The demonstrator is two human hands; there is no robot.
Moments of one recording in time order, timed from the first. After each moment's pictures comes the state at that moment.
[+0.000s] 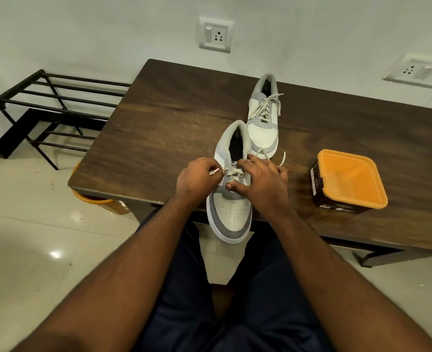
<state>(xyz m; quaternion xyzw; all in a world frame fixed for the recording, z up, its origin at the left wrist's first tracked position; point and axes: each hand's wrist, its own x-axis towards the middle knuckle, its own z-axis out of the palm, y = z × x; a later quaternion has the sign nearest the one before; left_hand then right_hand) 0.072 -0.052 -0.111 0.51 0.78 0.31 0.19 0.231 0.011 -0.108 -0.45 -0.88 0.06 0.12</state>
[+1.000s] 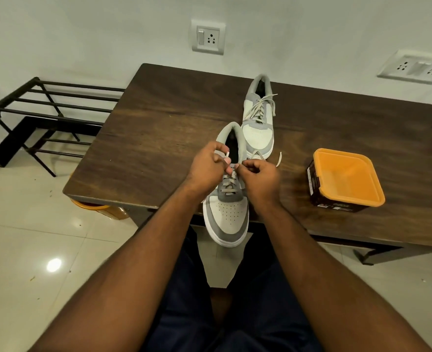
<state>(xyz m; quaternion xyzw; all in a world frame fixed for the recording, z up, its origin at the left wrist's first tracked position) 0.091 -0.033 -0.084 0.38 0.68 0.50 0.38 0.212 0.020 -0.119 -0.54 -0.65 0.40 0.36</state>
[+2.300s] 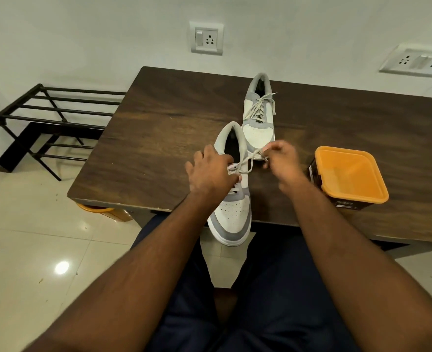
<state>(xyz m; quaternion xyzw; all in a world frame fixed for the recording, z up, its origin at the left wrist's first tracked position) 0.106 -0.035 -0.080 0.53 0.83 0.14 0.10 0.236 0.072 -0.088 -0.56 -0.53 0.53 0.35</state>
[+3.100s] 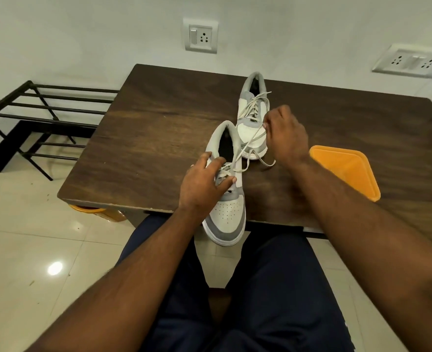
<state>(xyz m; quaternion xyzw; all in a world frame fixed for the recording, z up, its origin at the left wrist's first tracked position) 0.098 -0.045 -0.126 0.56 0.76 0.31 0.12 0.242 0.112 -0.064 -0.44 -0.87 -0.04 0.24</state>
